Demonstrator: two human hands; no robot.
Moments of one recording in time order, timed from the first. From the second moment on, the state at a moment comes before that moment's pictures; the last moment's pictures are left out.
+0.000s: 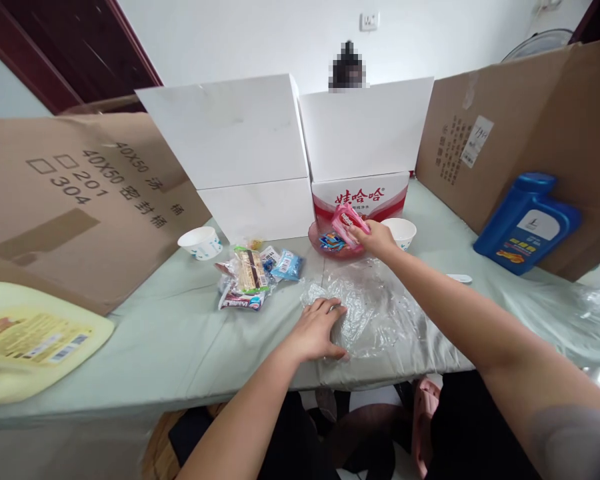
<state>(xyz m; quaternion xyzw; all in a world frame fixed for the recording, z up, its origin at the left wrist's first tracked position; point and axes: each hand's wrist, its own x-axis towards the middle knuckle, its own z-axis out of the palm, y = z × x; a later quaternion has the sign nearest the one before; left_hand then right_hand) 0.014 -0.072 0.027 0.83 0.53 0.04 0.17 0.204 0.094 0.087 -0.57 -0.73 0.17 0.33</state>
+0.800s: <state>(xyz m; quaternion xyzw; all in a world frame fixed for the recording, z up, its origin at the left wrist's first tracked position) -0.013 -0.064 0.034 0.80 0.56 0.10 0.20 0.306 -0.013 0.011 -0.43 -0.90 0.07 0.07</state>
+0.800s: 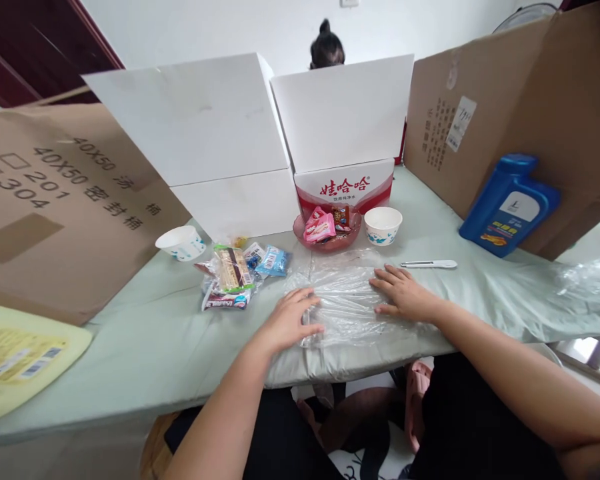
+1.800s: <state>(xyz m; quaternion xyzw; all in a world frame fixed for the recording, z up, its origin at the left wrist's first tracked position) -0.015 -0.058 0.022 0.58 0.61 0.38 0.40 0.314 -0.025 0.029 -0.55 -0.81 0.17 0.11</state>
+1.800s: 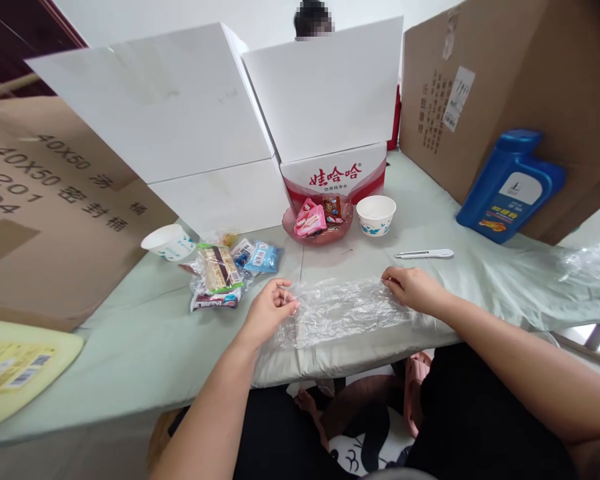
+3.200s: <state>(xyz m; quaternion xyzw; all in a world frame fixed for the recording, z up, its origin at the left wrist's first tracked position) -0.012 -0.074 0.042 0.78 0.60 0.07 0.11 0.315 -0.033 0.023 -0.29 -0.94 0.17 0.06</state>
